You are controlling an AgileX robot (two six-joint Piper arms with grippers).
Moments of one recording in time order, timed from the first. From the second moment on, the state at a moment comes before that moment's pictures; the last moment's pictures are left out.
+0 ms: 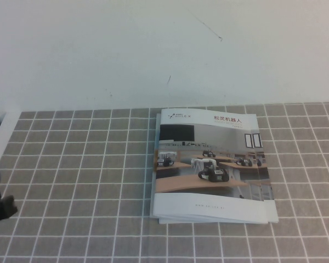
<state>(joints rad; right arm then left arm) 0.01 0.51 -0.62 0.16 0.47 -0.21 -0.10 0.73 -0.54 -0.09 0.45 -0.22</state>
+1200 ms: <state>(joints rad) 0.03 1.51 -0.99 1.12 0.92 -1.30 -0.37 1.25 -0.55 -0.11 -0.28 -0.17</state>
